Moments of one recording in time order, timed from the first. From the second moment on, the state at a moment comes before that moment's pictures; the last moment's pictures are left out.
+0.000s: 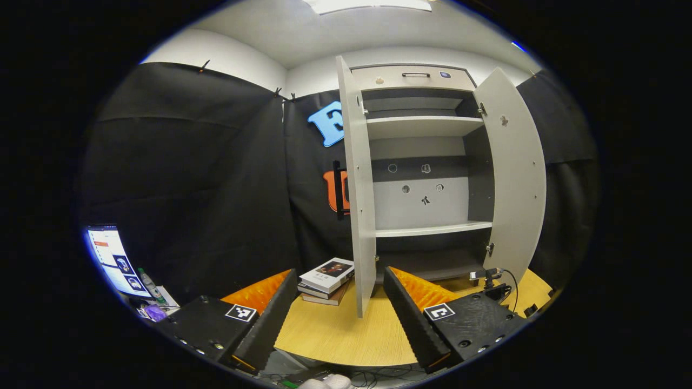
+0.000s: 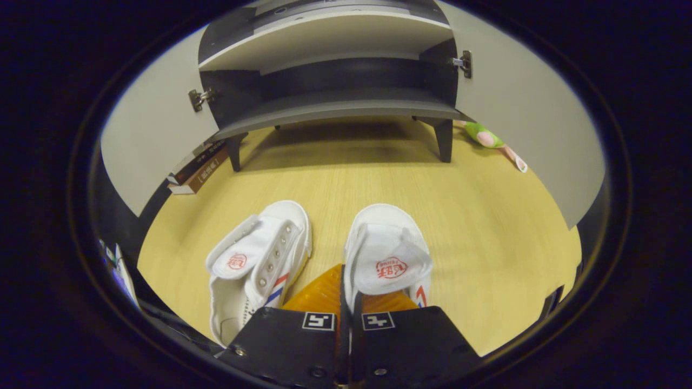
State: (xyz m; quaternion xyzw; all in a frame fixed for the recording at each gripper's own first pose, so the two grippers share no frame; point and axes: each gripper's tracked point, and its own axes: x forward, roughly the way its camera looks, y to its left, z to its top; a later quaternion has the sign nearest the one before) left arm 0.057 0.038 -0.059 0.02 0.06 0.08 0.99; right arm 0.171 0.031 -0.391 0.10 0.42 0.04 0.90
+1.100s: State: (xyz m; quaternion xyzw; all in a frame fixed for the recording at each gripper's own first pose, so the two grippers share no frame) left arm 0.063 0.026 -0.062 -0.02 0.04 0.13 0.99; right arm 0.435 0.037 0.017 0.02 0.17 0.07 0.98
